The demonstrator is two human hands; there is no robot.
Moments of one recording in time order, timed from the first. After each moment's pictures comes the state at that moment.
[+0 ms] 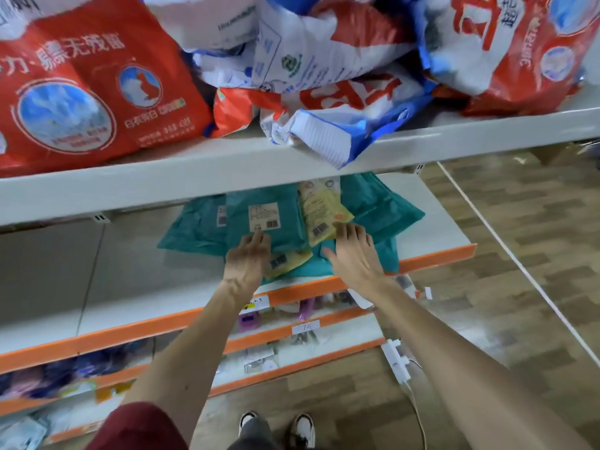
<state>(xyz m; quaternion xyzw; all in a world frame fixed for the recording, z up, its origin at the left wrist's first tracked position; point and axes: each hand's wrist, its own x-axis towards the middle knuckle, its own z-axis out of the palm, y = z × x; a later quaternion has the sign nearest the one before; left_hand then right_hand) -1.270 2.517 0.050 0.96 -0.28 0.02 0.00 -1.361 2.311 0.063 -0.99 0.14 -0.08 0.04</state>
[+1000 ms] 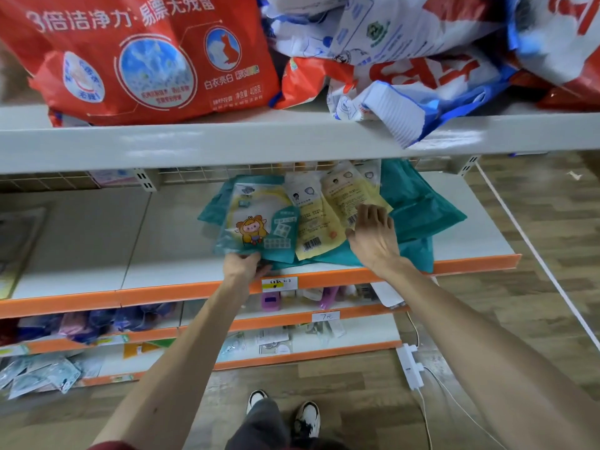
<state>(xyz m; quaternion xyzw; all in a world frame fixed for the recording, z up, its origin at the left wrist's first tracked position) -1.292 2.580 0.044 0.62 0.30 -0.20 0.70 -1.329 2.326 0.052 -0.99 0.12 -0.11 0.00</state>
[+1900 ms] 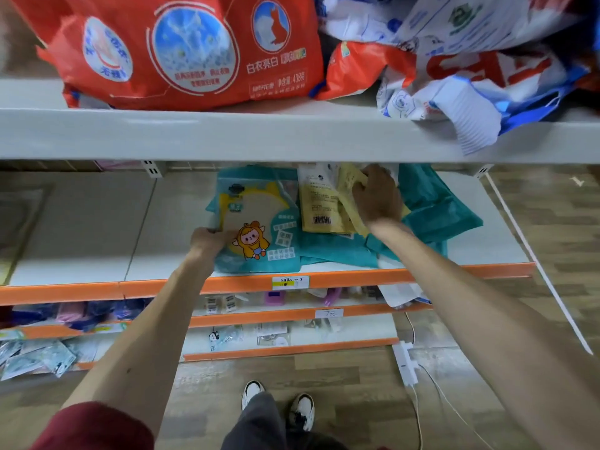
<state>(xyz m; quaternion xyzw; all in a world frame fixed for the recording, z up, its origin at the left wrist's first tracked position) -1.225 2.657 0.036 0.75 0.26 -0.19 0.58 -1.270 2.364 0.120 -0.94 0.21 -0.14 0.21</state>
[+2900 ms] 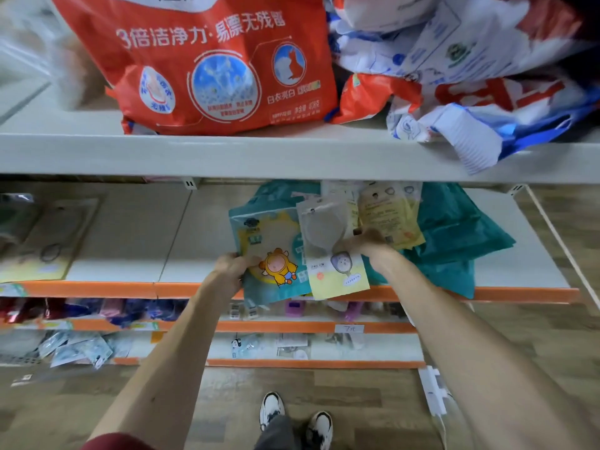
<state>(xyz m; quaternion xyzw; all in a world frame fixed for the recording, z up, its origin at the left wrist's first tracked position) -1.266 2.659 0.049 0.67 0.28 -0.26 0.64 -1.276 2.388 0.071 -0.82 0.27 0.15 0.48</state>
